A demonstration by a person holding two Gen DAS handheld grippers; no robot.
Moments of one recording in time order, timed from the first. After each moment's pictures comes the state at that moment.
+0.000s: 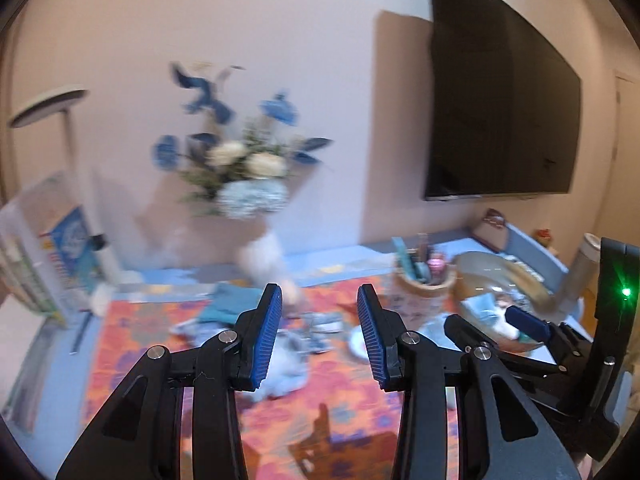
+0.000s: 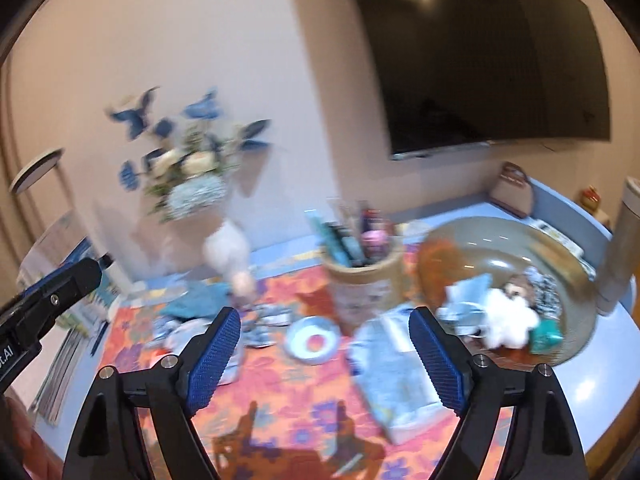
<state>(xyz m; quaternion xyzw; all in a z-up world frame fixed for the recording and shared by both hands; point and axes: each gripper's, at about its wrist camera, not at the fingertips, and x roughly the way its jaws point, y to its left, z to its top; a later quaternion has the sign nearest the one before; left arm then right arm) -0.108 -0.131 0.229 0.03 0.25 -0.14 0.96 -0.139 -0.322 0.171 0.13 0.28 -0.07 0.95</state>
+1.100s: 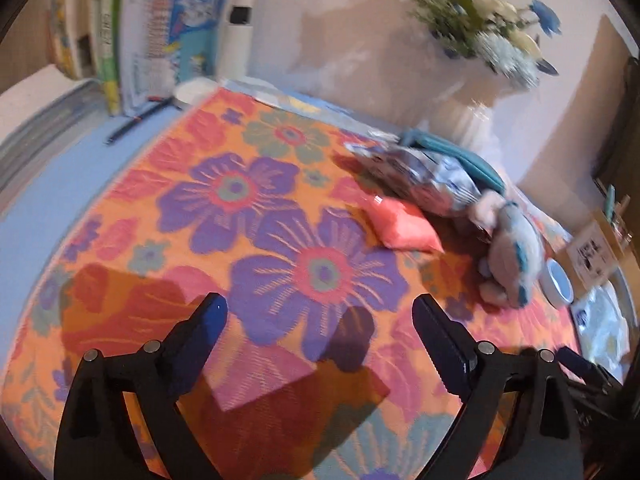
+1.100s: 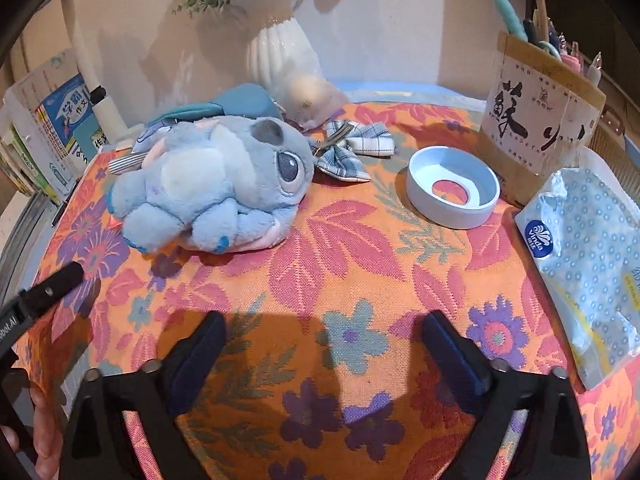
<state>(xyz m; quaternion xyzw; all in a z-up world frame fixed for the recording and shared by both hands) -0.049 0.051 0.017 -0.14 0.40 0.00 0.91 -0.066 -0.203 0.007 0.05 0.46 -0.01 0.89</state>
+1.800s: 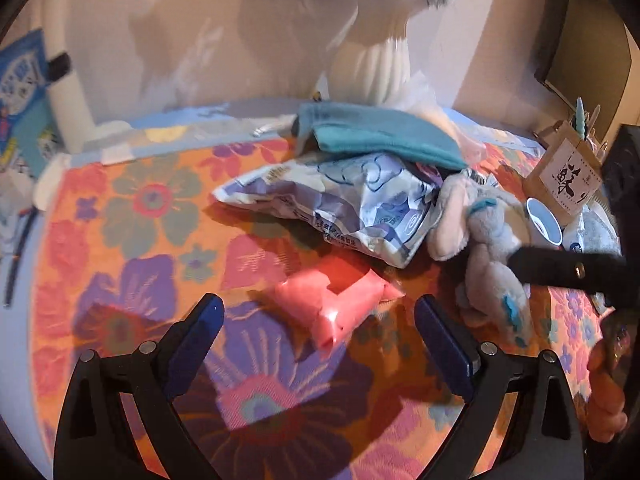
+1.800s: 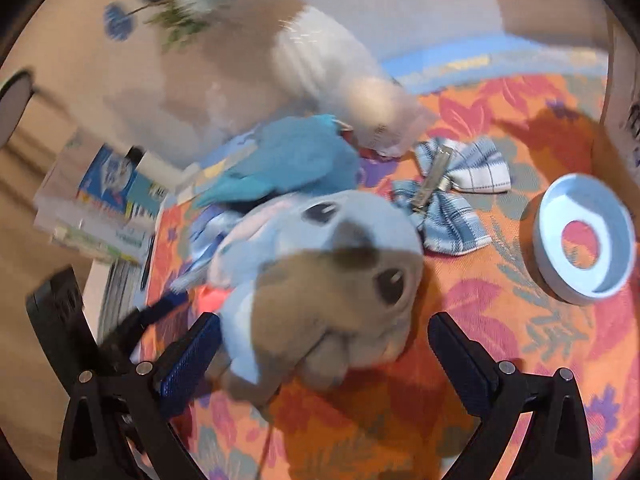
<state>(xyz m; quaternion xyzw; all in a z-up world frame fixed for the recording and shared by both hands) 0.052 0.007 0.025 0.02 0.45 -0.19 0.87 0.009 -0.202 0.030 0.23 0.51 0.12 0.82</state>
